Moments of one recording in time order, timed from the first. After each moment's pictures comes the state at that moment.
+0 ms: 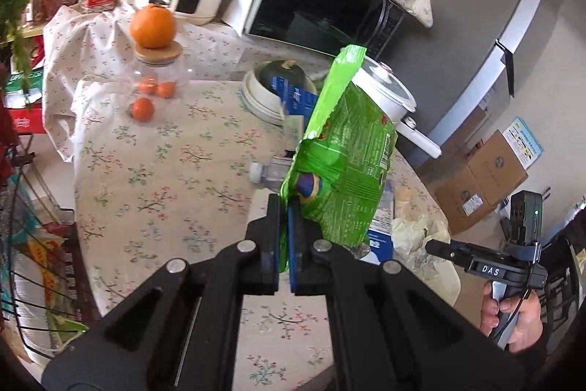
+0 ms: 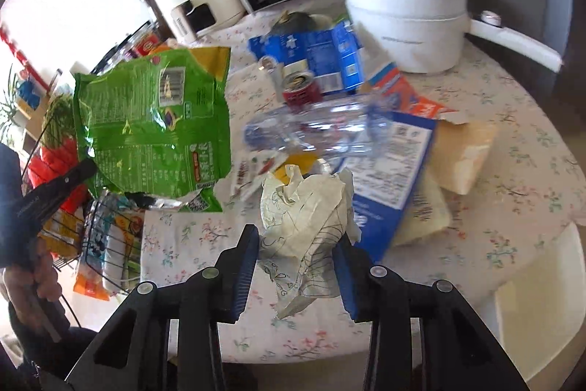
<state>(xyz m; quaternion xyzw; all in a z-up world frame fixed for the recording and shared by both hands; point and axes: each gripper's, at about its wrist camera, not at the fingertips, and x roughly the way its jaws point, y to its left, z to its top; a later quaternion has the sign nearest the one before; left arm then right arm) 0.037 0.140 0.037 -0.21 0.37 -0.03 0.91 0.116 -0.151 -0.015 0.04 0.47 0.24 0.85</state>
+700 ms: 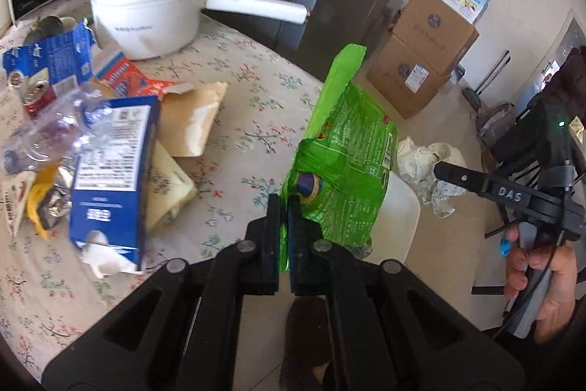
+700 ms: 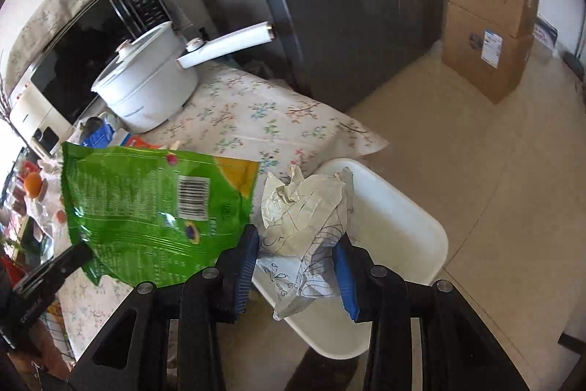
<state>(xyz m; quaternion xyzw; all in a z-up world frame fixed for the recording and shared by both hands) 0.118 -0.180 -0.026 -0.05 0.48 -0.20 0.85 0.094 -0.451 -0.037 0.16 0.45 -0.01 0.88</state>
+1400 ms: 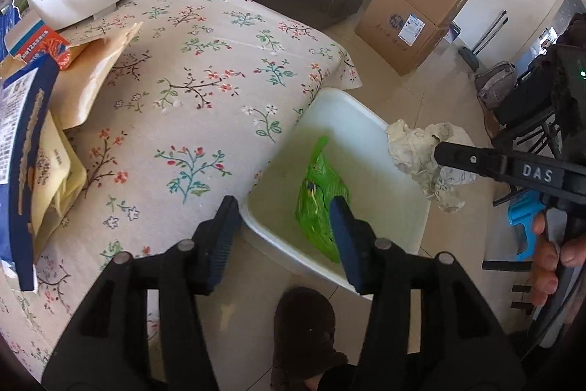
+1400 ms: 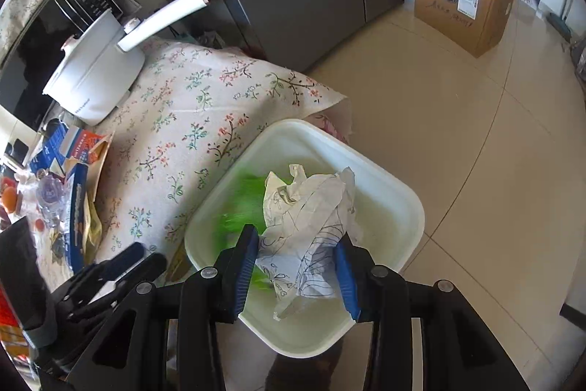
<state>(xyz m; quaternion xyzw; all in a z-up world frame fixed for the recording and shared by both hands) 0.127 -0.248 -0.084 -0.01 0.51 -0.23 0.83 0.106 -0.486 -0.089 0.18 0.51 -0.04 0.84</state>
